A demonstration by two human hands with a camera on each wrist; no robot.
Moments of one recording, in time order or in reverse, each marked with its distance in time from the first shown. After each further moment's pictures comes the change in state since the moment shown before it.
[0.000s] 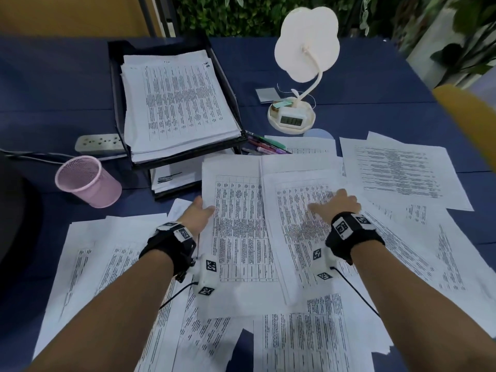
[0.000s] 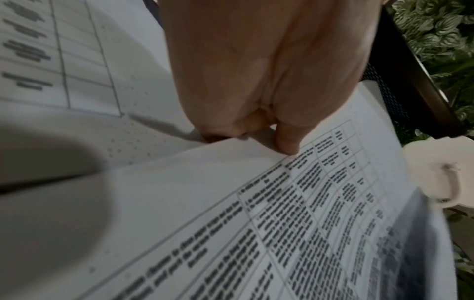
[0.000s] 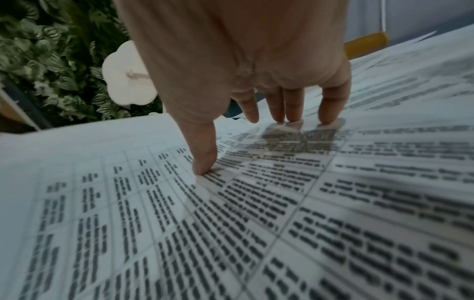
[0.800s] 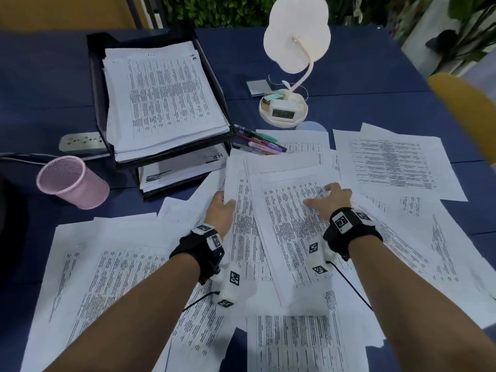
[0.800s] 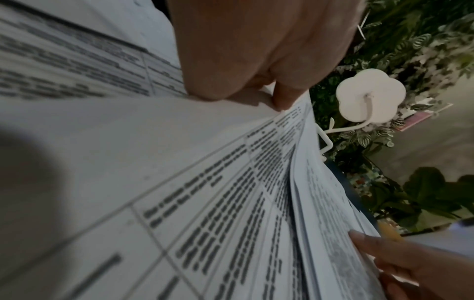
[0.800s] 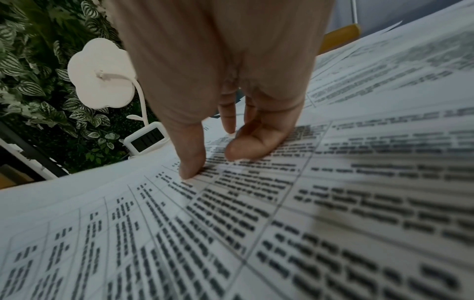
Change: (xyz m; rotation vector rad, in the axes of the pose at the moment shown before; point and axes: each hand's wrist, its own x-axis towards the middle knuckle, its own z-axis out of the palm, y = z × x) left_hand -0.019 0.033 0.075 -0.126 0.133 0.060; right_hand 0.009 0.014 0.005 0.481 -0.045 -0.062
